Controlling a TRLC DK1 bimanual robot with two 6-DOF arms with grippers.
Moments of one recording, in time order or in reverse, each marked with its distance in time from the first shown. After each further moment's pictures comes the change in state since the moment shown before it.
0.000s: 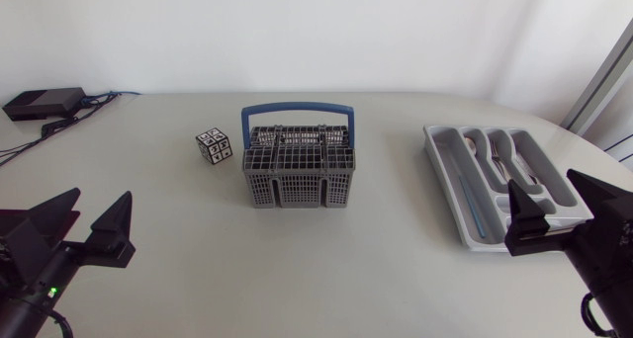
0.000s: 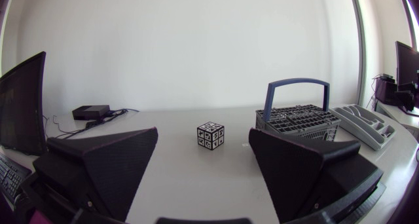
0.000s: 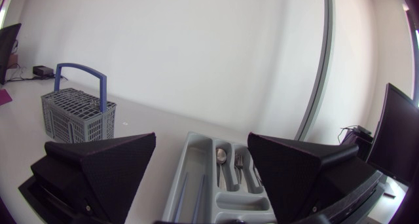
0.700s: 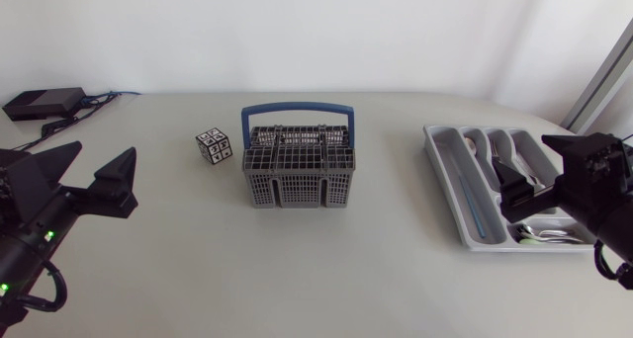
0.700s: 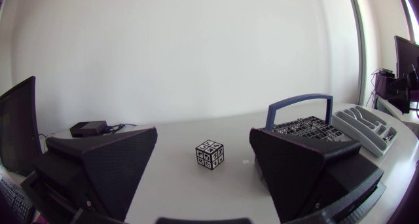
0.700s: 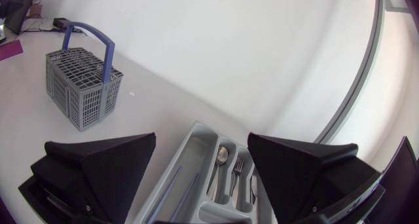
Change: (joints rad) left arm -0.050 0.385 0.204 0.185 -0.028 0.053; right arm -0.062 0.483 0.253 0.037 -0.152 -0.286
